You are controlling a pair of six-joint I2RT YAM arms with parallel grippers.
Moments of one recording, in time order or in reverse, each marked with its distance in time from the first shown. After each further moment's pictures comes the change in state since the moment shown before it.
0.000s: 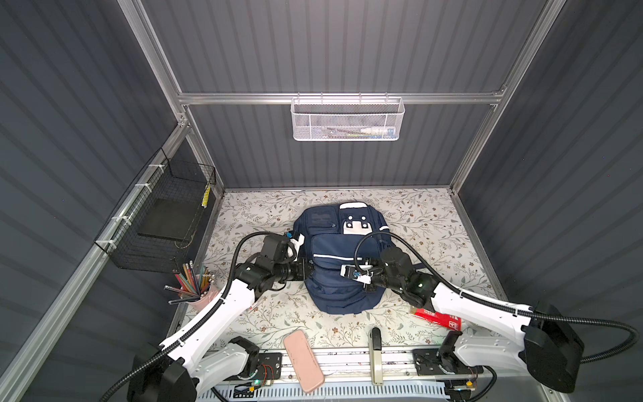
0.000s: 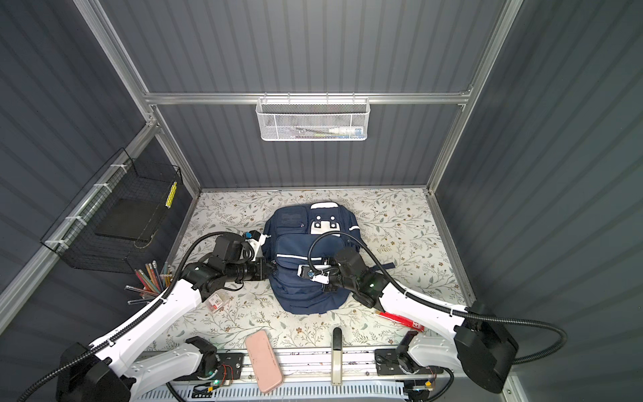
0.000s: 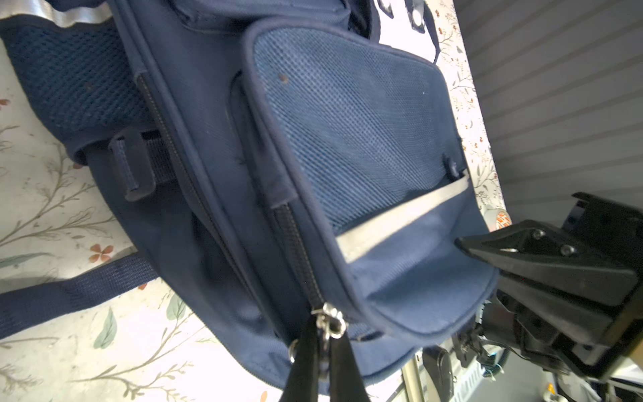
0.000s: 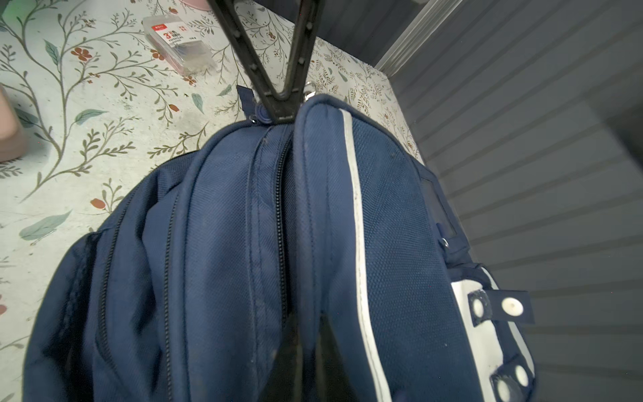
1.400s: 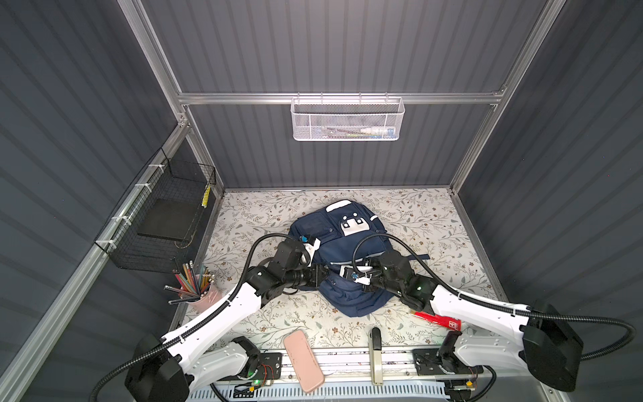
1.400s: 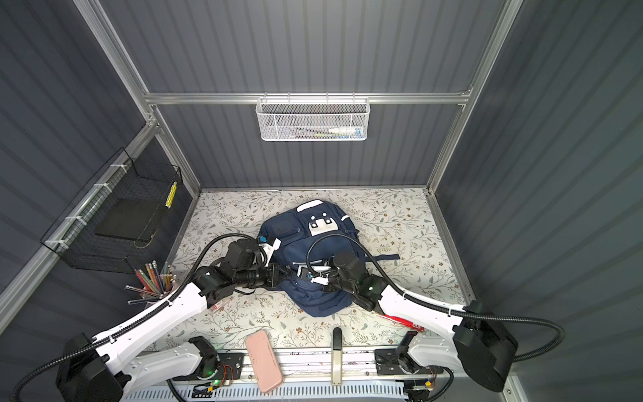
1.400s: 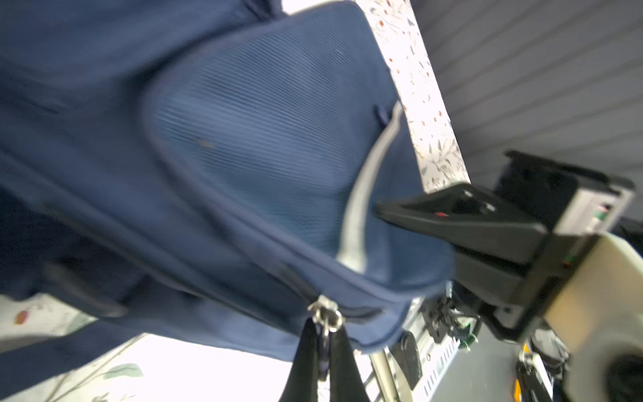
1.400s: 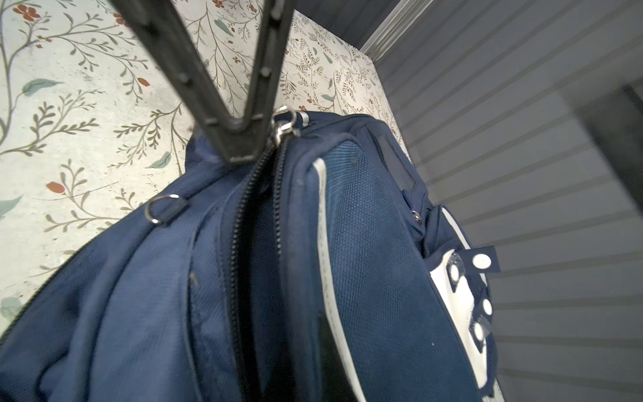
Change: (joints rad) left arm -0.158 -0.005 -0.043 0.127 -0.025 -0.103; right arm 0.029 0.000 -0.022 0.031 0.098 -0.020
